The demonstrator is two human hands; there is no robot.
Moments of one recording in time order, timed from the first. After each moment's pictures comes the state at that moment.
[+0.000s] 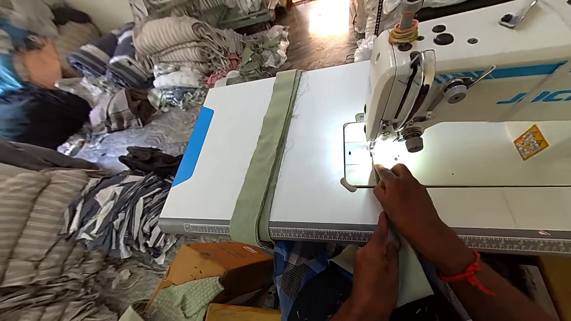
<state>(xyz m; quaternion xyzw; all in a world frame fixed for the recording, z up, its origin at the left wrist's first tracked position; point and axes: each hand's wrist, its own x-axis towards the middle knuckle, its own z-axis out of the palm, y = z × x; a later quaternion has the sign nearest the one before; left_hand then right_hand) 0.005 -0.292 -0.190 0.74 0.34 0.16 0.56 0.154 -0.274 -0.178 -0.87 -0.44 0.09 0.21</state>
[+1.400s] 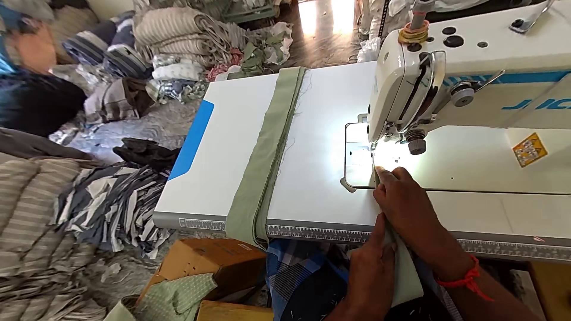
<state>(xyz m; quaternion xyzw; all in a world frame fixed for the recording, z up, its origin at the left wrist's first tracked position) 0.003 -0.292 -0.193 0.75 0.34 0.17 0.55 0.150 -0.283 -0.175 -0.86 -0.46 0.08 0.21</state>
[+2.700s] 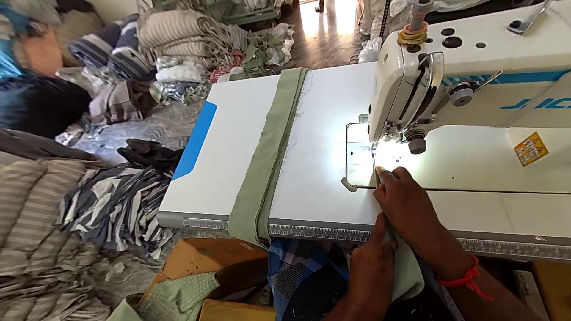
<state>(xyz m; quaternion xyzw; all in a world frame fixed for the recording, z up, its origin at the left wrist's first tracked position) 0.002 -0.291 -0.191 0.75 0.35 0.14 0.53 0.146 -0.289 -0.174 -0.85 -0.47 0.07 0.22</state>
